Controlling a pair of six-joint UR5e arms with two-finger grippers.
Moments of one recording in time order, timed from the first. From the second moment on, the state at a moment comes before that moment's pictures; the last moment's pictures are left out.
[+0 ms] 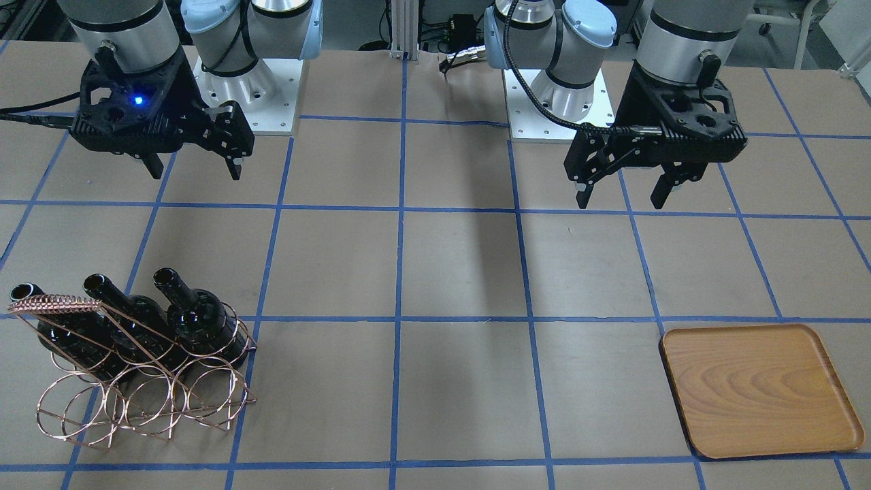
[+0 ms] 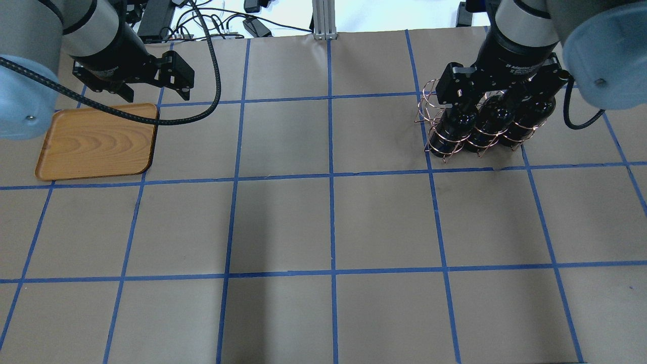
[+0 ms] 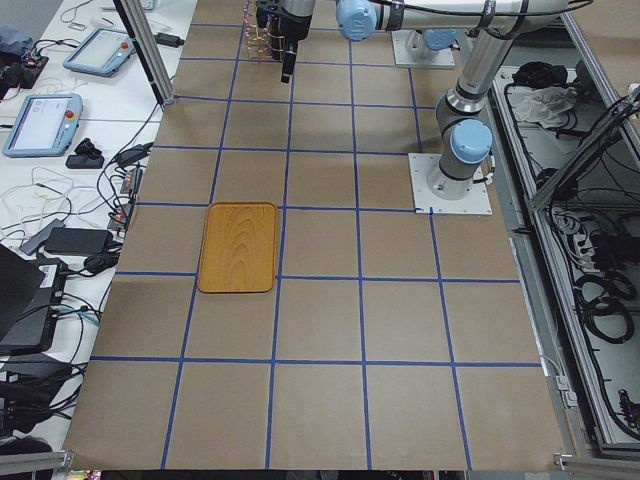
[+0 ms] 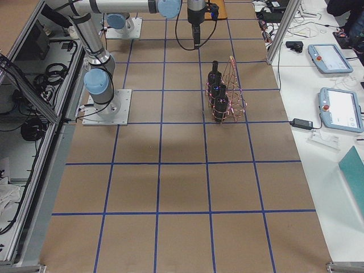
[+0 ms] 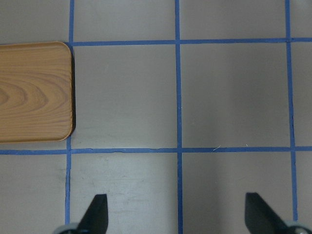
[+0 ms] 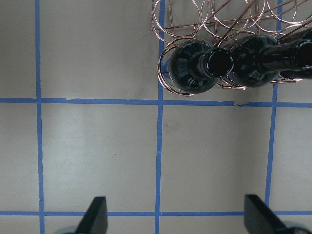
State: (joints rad) left arm -1.54 -1.54 -1.63 -1.32 1.59 0.03; right arm 1.58 -1.59 1.59 -1.63 -1.60 -0.02
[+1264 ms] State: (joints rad) left arm -1.54 -1.54 -1.63 -1.32 1.59 0.03; right arm 1.58 -1.60 1.59 -1.64 -1.59 -0.01
